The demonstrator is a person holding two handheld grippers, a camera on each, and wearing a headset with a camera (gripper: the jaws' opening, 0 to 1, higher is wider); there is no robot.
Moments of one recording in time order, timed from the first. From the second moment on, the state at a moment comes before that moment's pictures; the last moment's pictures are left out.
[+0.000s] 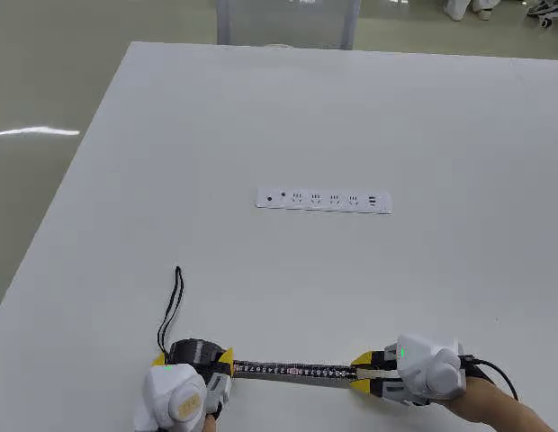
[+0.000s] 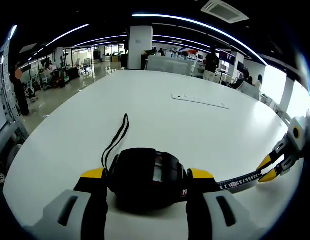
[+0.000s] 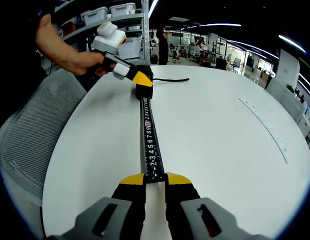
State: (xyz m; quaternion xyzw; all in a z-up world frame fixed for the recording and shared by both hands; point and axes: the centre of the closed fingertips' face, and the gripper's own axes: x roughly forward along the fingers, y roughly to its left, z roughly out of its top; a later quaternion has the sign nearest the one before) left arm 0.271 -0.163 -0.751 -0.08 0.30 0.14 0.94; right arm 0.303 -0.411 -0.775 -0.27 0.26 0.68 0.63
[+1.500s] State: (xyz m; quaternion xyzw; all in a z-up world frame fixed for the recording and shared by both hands) left arm 0.271 -0.162 -0.749 -0.09 0.30 0.14 0.94; right arm 0.300 -0.371 -0.778 -0.26 0.26 0.68 0.63
